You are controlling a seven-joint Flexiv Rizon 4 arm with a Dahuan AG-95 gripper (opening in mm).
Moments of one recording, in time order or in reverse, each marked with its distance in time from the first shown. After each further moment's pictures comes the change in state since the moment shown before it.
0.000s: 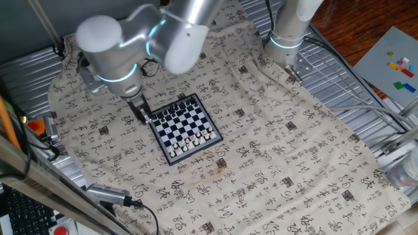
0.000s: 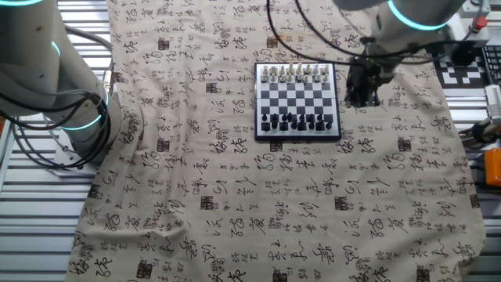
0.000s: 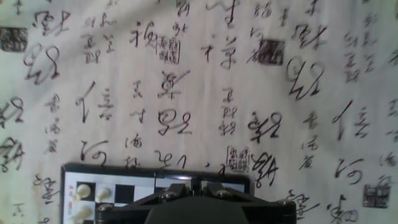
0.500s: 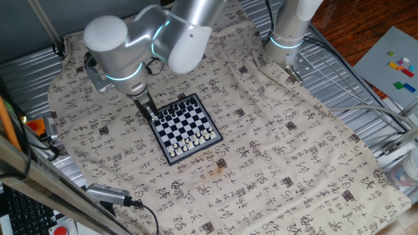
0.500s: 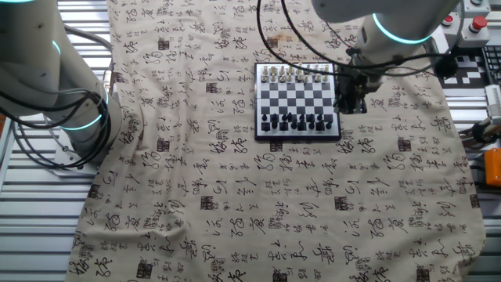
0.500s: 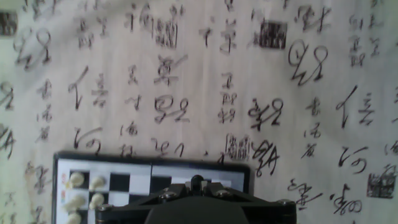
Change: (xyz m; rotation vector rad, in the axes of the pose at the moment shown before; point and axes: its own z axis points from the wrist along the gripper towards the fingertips) arm 0.022 -0.004 0.019 -0.015 0.029 -0.024
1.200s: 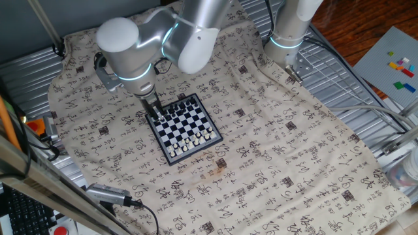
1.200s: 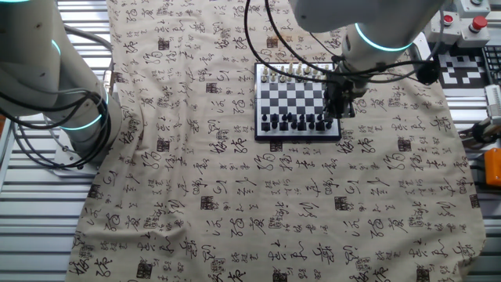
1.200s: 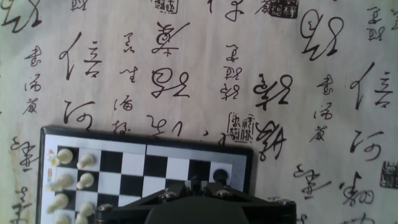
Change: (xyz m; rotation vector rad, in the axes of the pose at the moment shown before) arm 0.010 -0.002 0.008 0.004 -0.011 -0.010
